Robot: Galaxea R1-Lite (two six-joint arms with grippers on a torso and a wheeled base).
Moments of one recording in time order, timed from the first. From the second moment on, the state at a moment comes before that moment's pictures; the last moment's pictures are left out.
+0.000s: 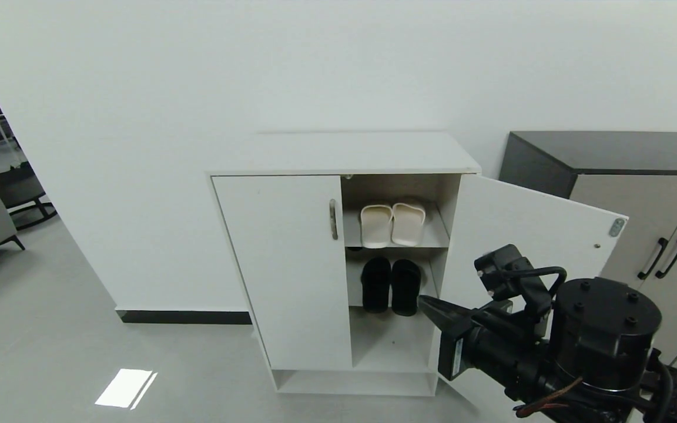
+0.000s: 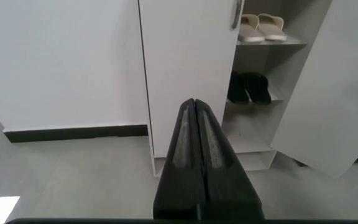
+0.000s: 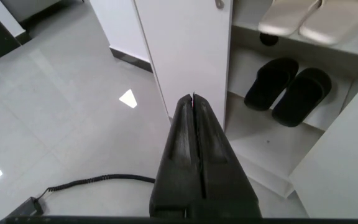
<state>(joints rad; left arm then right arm) 0.00 0.00 0.00 0.00 -0.07 0.00 0.87 1.75 -0.49 -1.12 -0.20 0.19</state>
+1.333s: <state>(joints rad) 0.00 0.00 0.00 0.00 -0.07 0.00 0.83 1.78 -0.43 -1.13 -0.21 0.06</state>
